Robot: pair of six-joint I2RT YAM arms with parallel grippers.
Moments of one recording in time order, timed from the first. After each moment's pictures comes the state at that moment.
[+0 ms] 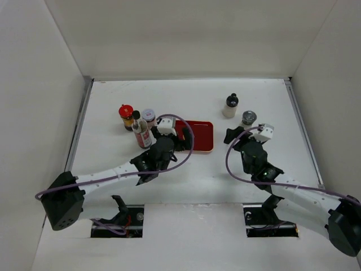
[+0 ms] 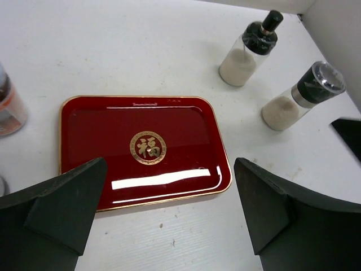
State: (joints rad) left arm -0.95 1.21 0.62 0.38 -0.60 -0.46; right arm 0.68 0.90 0.37 0.37 0.74 0.60
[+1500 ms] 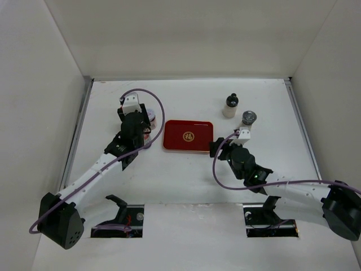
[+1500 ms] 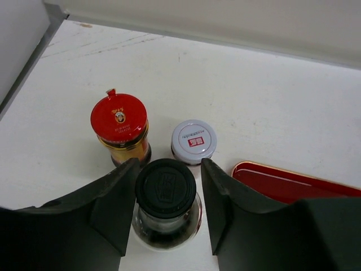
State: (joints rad) left arm -0.50 1.07 0.76 0.07 -0.65 -0.25; right arm 0.87 1.04 0.37 0.44 0.59 0.50
